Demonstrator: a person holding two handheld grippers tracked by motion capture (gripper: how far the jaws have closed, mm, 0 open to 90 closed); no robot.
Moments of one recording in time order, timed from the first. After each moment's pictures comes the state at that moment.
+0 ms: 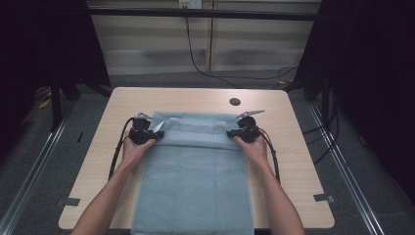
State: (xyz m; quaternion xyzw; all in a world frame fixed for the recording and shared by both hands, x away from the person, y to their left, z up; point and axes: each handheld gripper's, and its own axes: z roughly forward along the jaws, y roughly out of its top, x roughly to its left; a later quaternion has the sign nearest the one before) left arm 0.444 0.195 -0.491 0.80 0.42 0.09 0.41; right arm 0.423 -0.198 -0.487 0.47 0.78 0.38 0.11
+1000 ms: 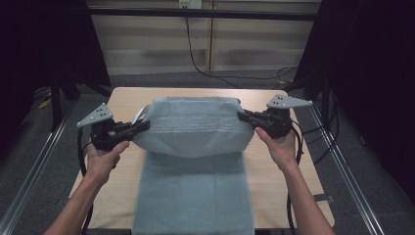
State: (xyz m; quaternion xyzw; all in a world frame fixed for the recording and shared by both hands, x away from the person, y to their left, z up) left arm 0.327 0.231 -0.360 0.74 0.31 0.13 0.58; right arm 0.321 -0.216 -0.336 0.34 0.75 0.54 0.20
